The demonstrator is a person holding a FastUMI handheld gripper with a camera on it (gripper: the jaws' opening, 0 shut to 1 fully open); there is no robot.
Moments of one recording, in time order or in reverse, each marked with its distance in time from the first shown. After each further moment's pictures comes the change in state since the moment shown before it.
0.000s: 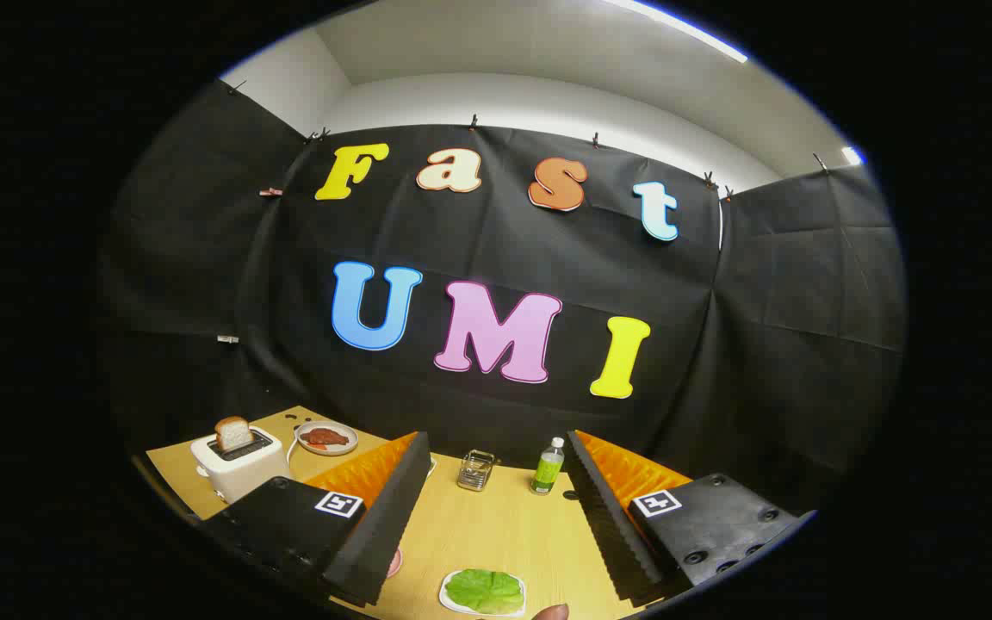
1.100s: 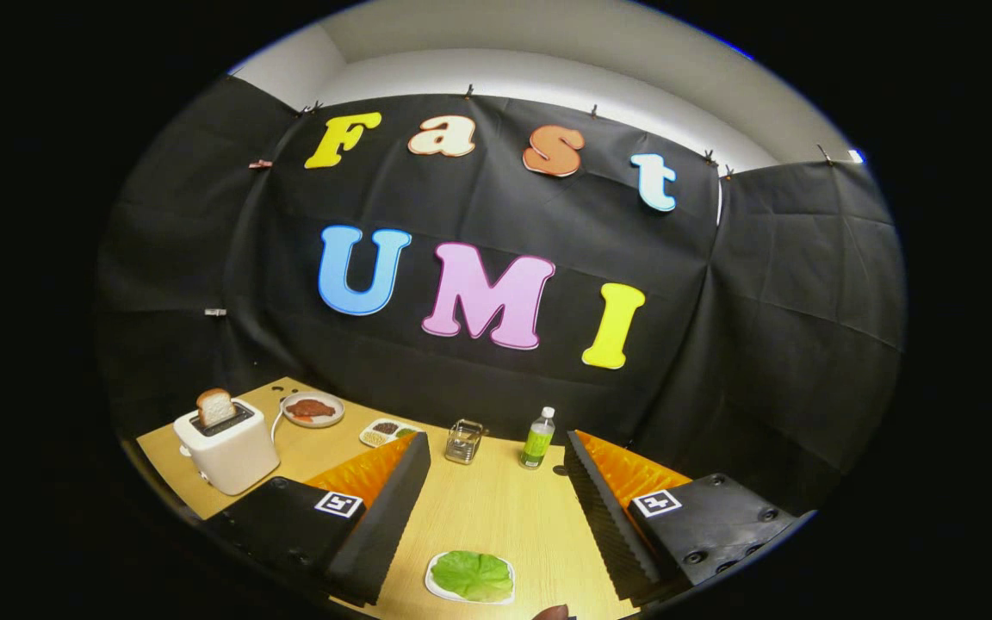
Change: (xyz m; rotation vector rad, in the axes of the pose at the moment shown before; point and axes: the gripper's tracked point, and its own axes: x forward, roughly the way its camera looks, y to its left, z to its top) arm 0.018 -0.005 -0.055 -0.023 0.150 0.018
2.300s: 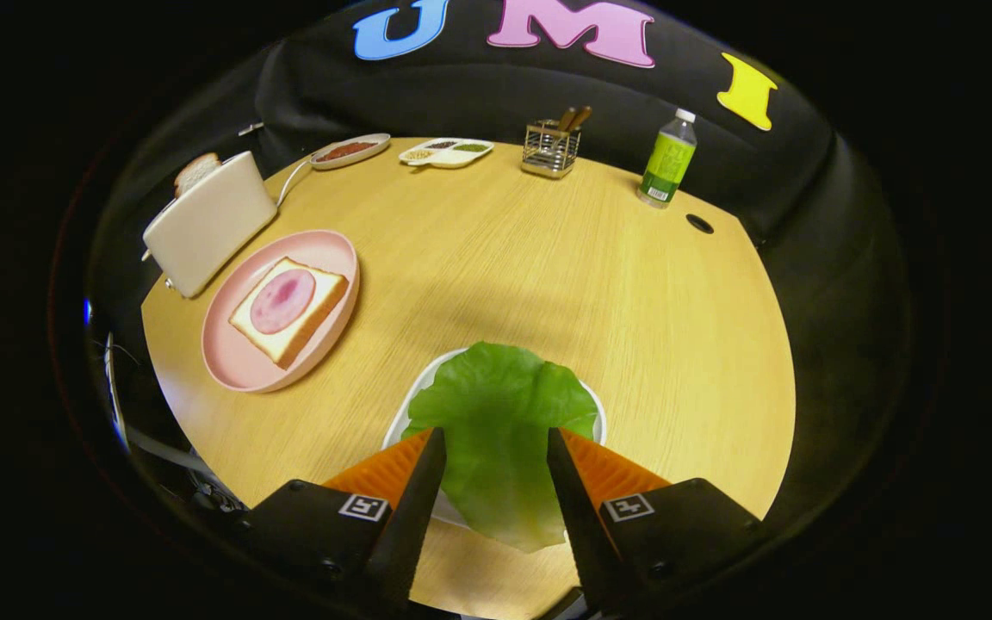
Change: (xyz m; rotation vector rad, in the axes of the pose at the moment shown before) arm 0.069 0.035 -0.373 -0.029 0.825 0.333
